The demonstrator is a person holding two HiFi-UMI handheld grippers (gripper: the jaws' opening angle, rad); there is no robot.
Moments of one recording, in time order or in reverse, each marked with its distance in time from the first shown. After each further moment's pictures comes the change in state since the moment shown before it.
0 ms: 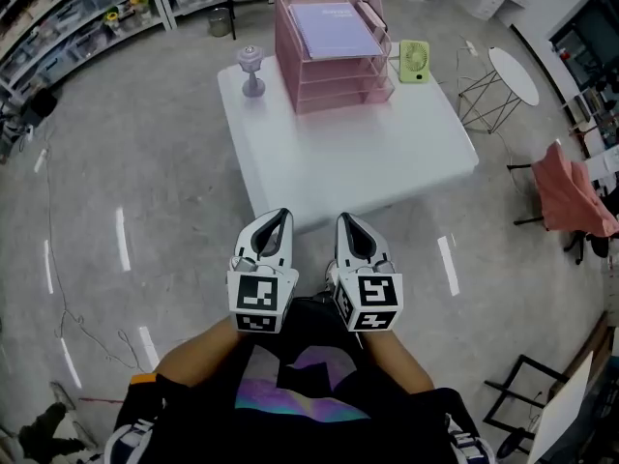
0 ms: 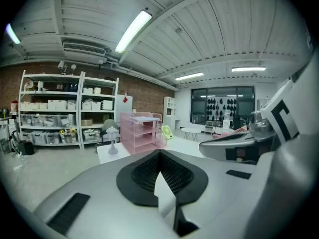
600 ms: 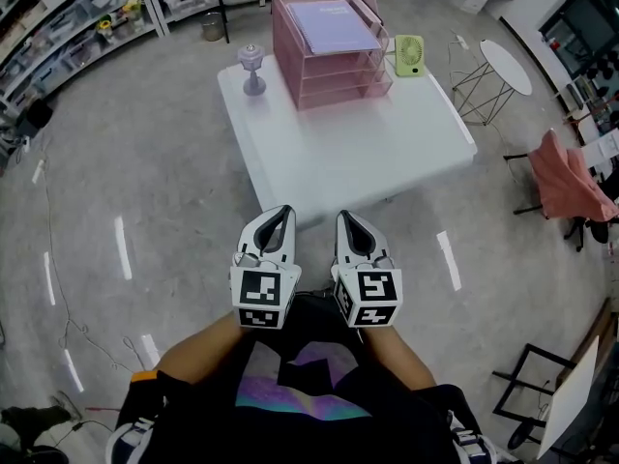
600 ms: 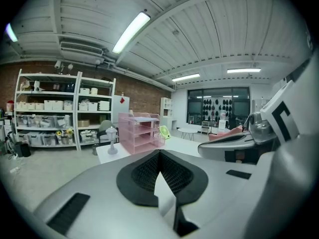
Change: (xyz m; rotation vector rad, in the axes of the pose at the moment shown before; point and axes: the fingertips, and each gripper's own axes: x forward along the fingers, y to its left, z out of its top) left arm -0.016 0.009 -0.010 0.019 -0.010 -0.046; right arm -0.006 0.025 -0.012 0.006 -0.002 -0.038
